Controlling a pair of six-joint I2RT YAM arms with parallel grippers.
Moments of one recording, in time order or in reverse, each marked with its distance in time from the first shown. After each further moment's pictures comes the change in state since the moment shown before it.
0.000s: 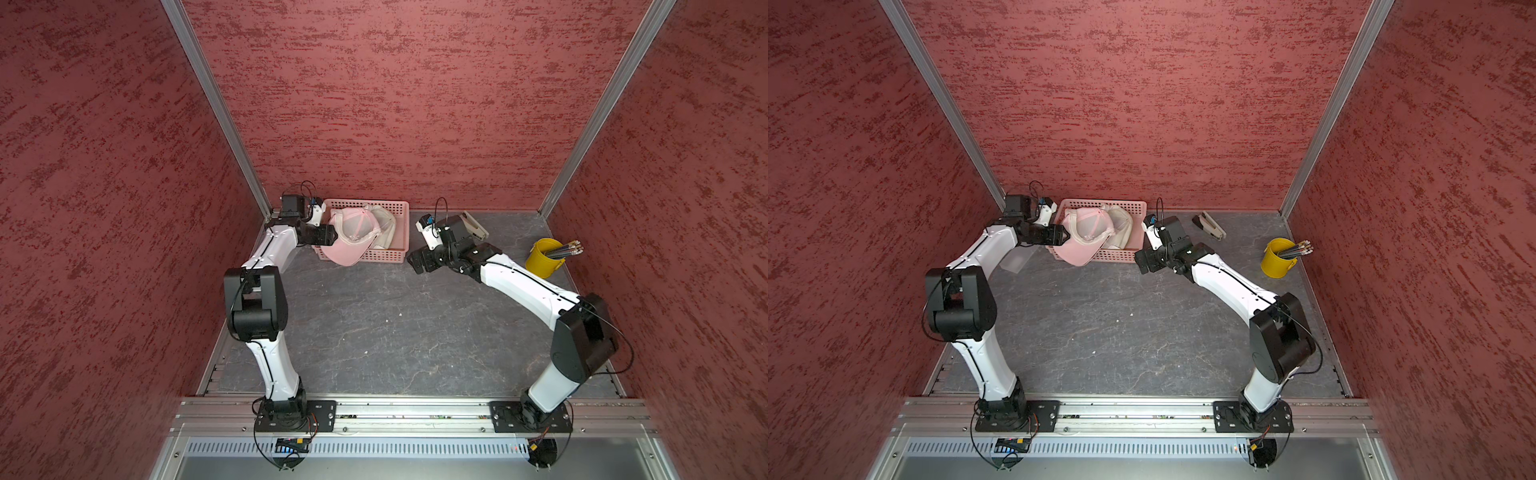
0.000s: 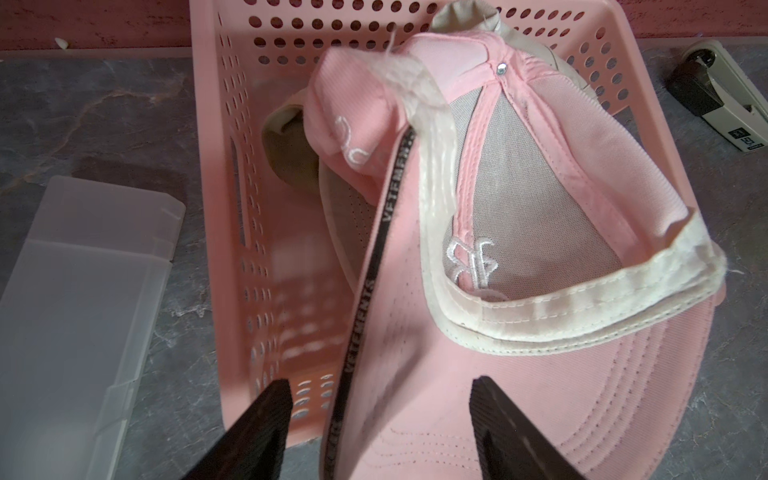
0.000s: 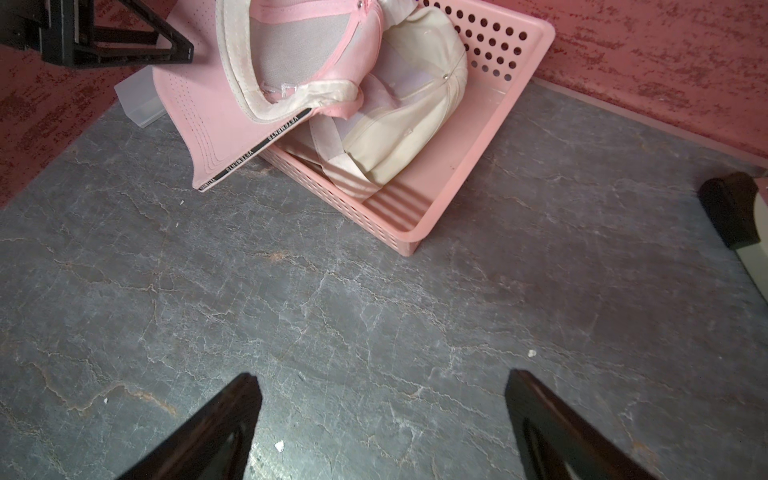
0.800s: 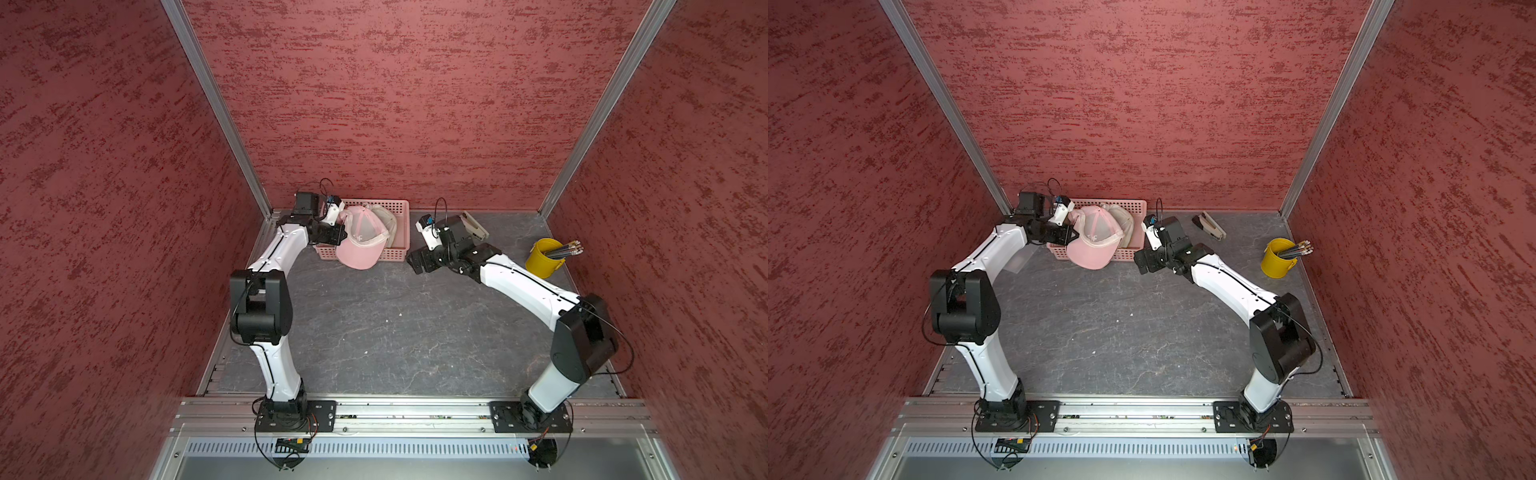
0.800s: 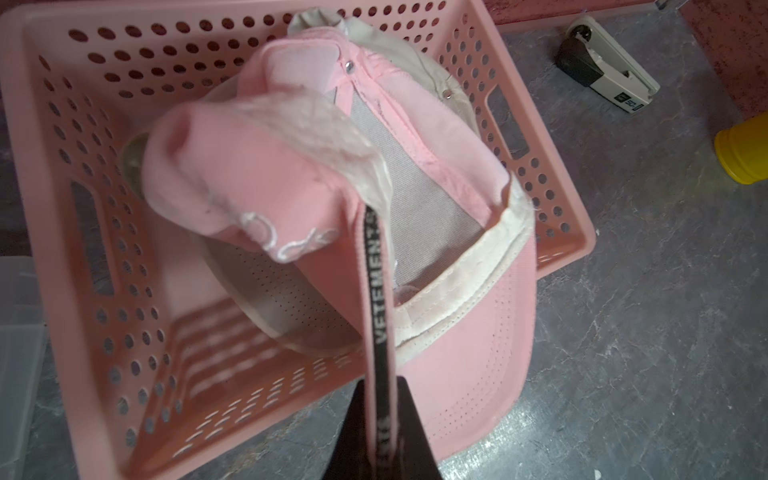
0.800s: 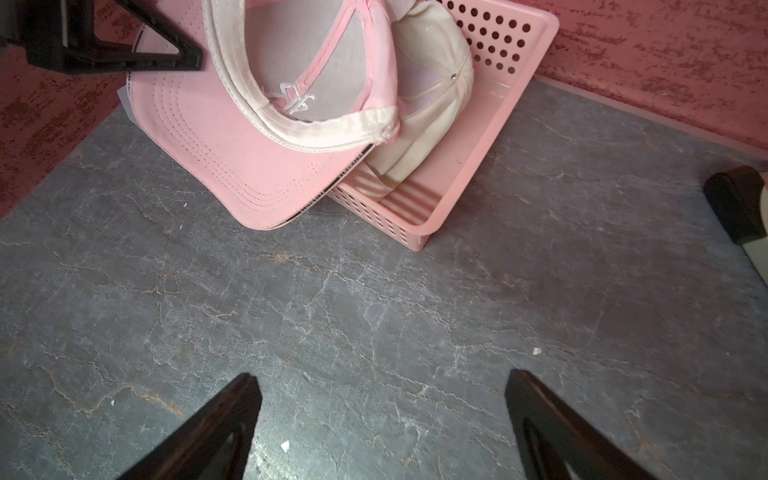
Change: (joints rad) left arm -0.107 -0.050 0.025 -0.051 0.077 0.056; right arm 0.006 -0.004 0.000 -0.007 0.005 0.024
